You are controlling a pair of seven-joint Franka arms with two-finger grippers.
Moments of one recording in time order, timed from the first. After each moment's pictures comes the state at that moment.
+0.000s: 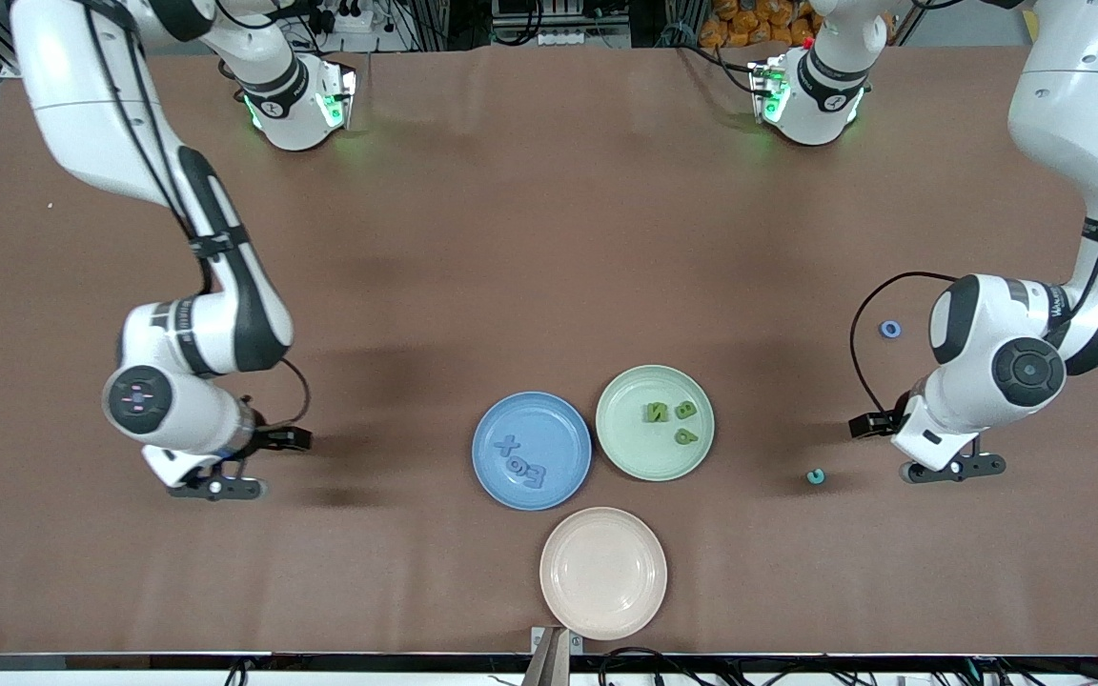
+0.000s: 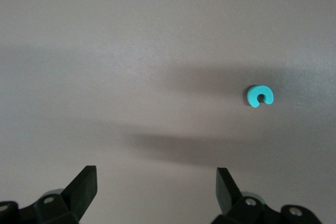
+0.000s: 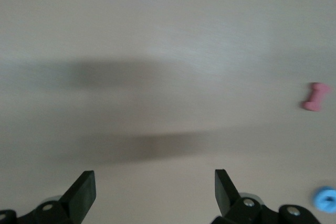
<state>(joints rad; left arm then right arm) 0.23 0.60 -0.32 -1.69 0.33 2.24 -0.34 0.10 0.65 0.00 -1.57 -0.06 2.18 0.15</state>
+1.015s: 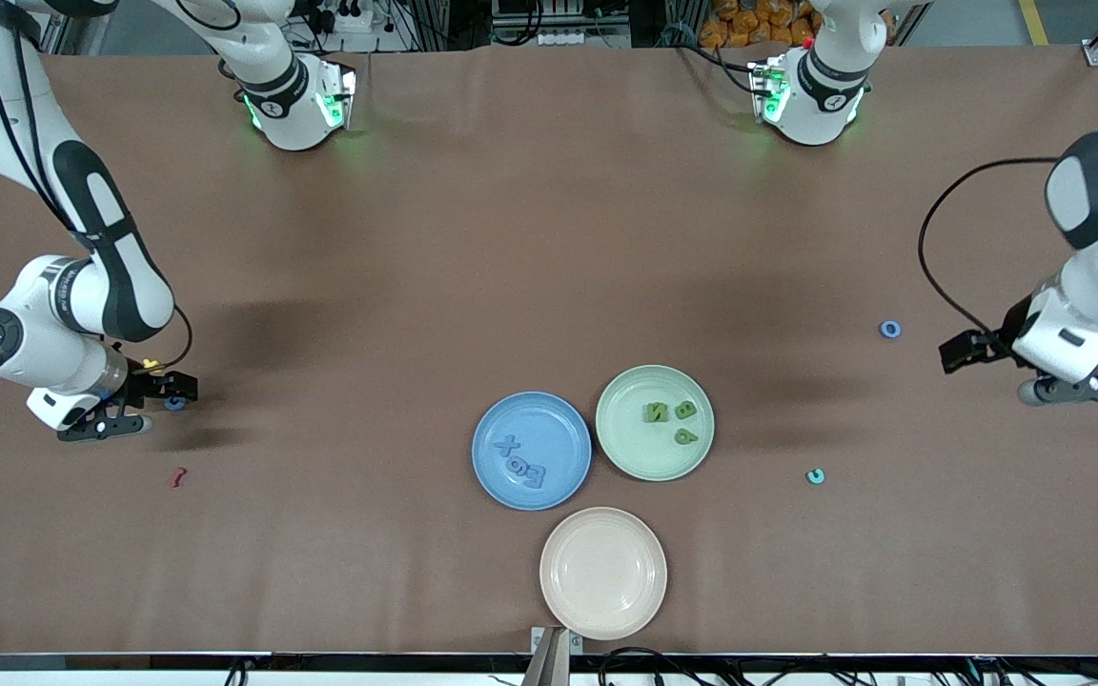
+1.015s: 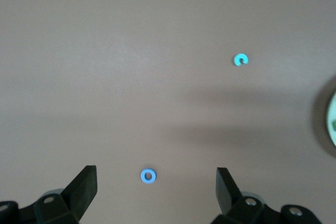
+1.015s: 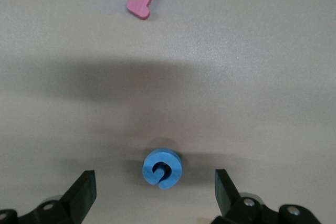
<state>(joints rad) 0.13 0.16 -0.12 -1.82 0.08 2.03 -0.08 -0.23 0.56 0.00 -1.94 -0.06 2.48 -0.32</state>
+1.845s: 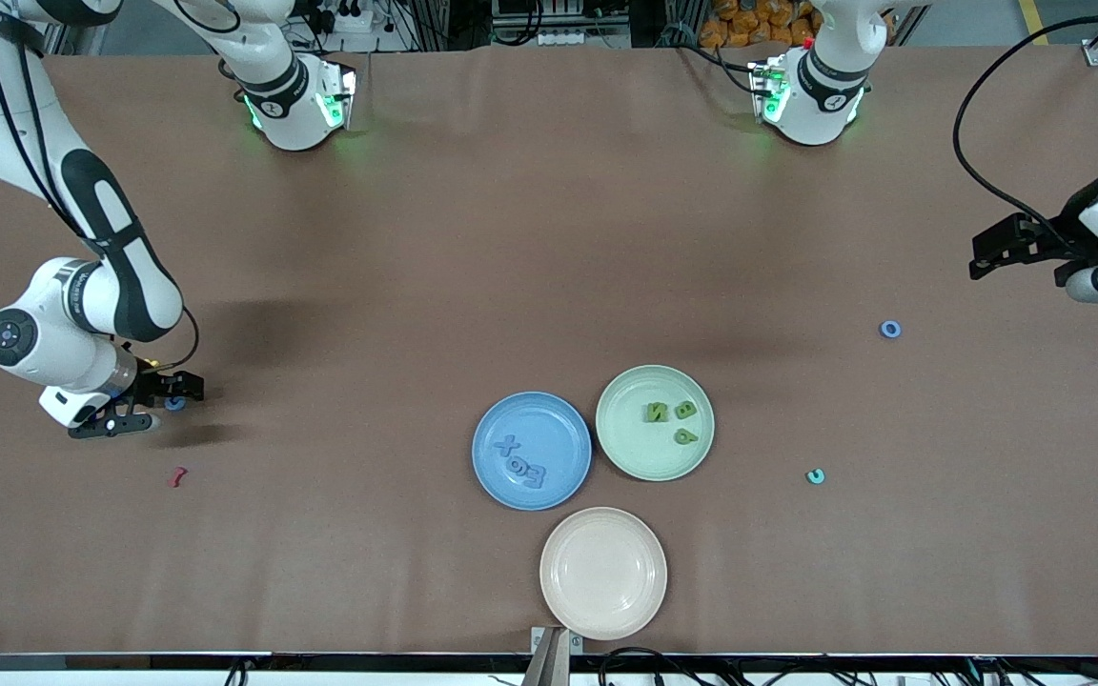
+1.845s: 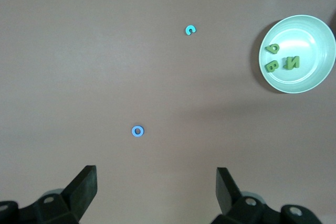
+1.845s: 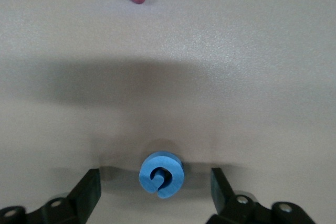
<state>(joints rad) 0.07 0.03 -0.12 -1.60 0.00 1.62 0.07 -0.24 0.59 0.00 -1.96 -0.06 2.53 -0.32</state>
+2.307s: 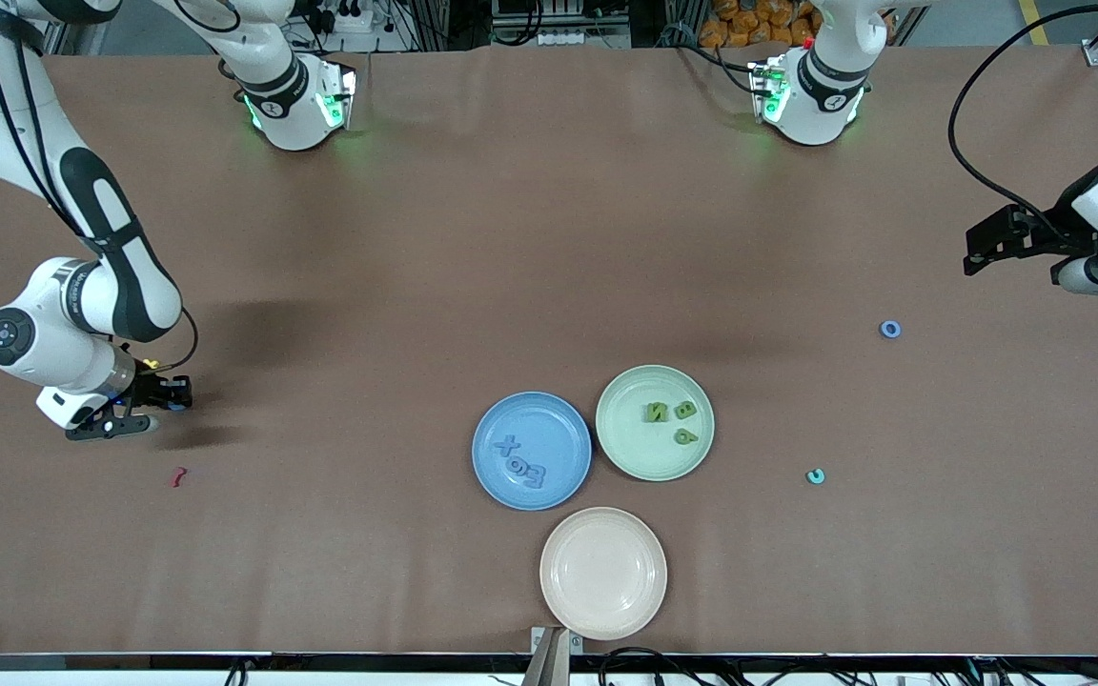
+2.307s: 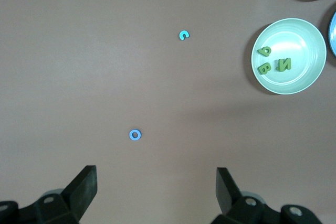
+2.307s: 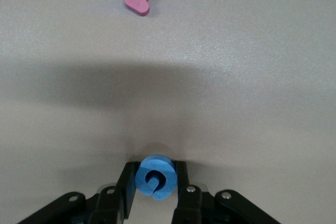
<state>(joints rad) 0.05 0.03 -0.12 -1.58 0.00 1.62 0.07 -0.24 0.58 0.01 -1.96 -0.06 2.53 -0.32</state>
